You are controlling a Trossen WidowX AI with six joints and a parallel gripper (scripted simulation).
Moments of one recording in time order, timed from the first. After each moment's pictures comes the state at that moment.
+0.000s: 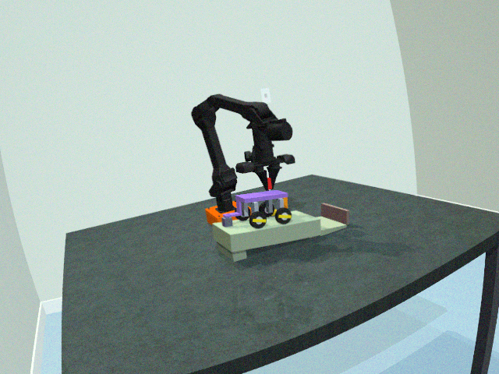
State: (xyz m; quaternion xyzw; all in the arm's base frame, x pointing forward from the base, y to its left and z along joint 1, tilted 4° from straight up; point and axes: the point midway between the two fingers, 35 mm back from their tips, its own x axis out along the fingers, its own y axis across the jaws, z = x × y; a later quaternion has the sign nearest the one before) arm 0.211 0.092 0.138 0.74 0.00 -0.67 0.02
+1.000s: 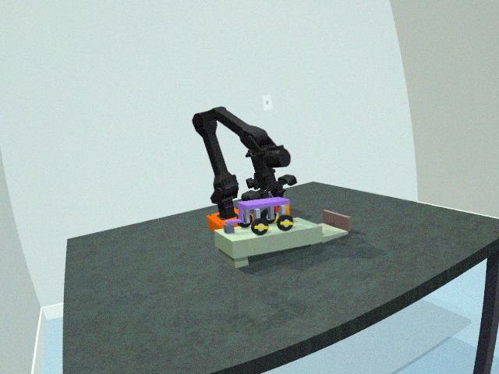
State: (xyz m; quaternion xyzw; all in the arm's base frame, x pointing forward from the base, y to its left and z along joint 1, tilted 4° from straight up) arm 0.199 0.104 0.075 0.73 0.09 -0.67 -0.01
